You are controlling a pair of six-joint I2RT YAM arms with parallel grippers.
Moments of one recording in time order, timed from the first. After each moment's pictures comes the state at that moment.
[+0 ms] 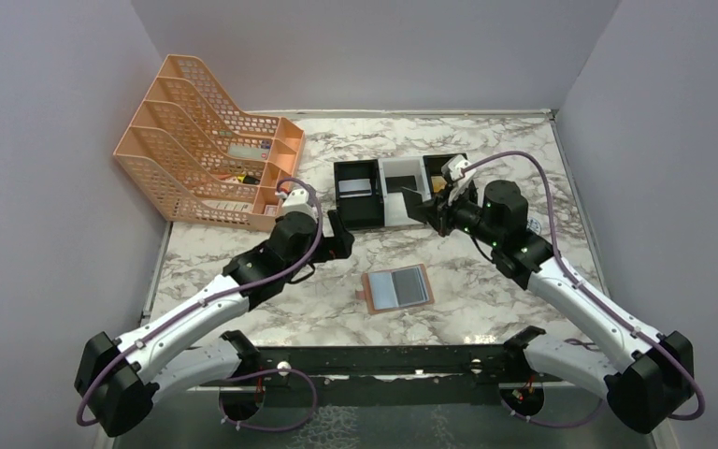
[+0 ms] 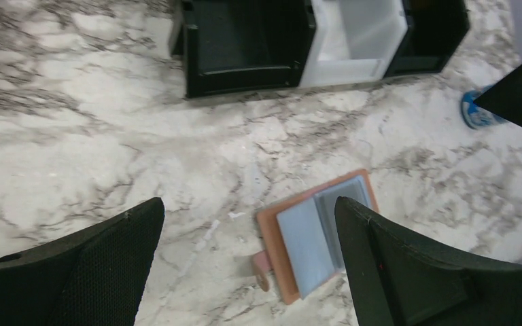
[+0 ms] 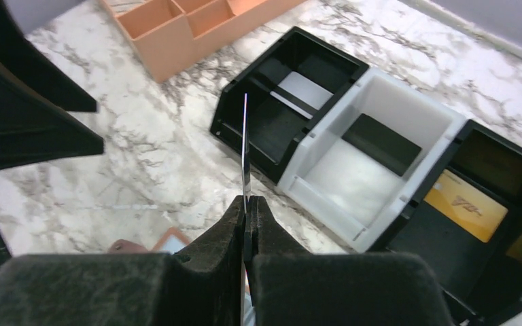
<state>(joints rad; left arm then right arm) -0.77 0.94 0.65 -0.22 -0.23 -0.71 0.51 1.01 0.75 0.02 -0.32 0.00</state>
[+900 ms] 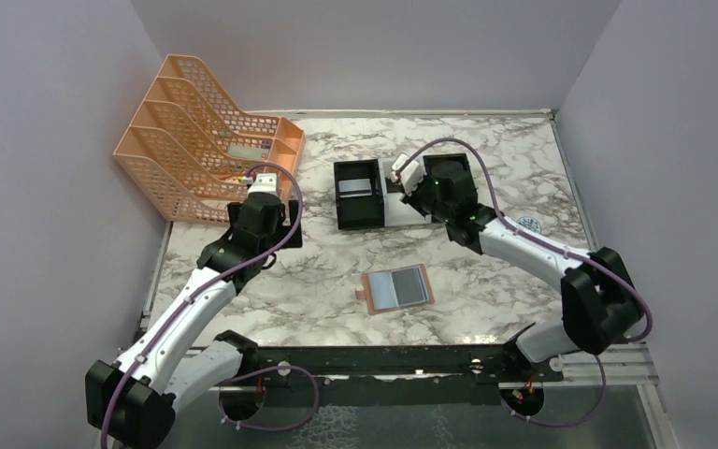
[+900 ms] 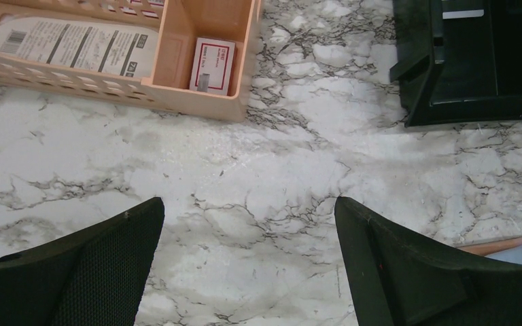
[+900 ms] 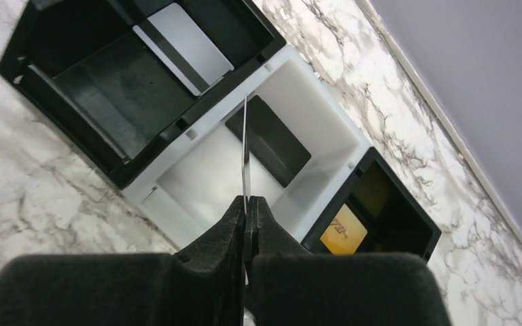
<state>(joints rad) -0.44 0.95 0.77 -0.53 -0.36 -0.32 0.58 1.44 0.89 0.13 -0.03 -0.51</state>
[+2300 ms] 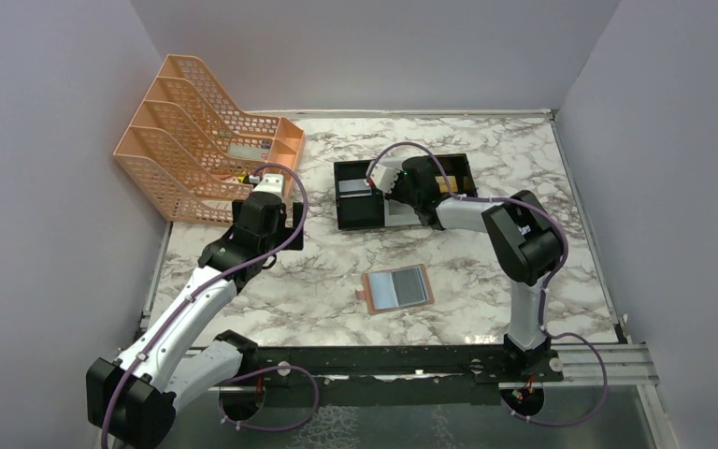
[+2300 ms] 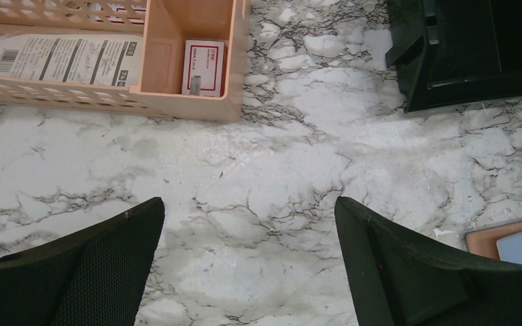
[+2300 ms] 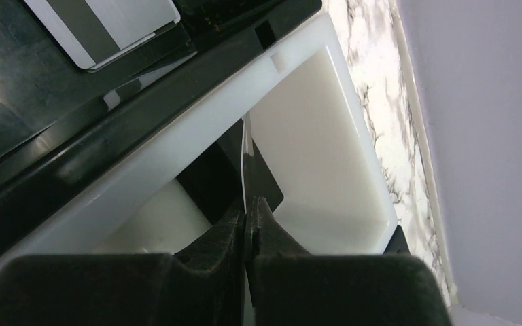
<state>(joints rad) -0.44 0.94 0.77 -0.52 -0.32 -0.23 0.53 1.99 1.14 0.33 0.08 -0.85</state>
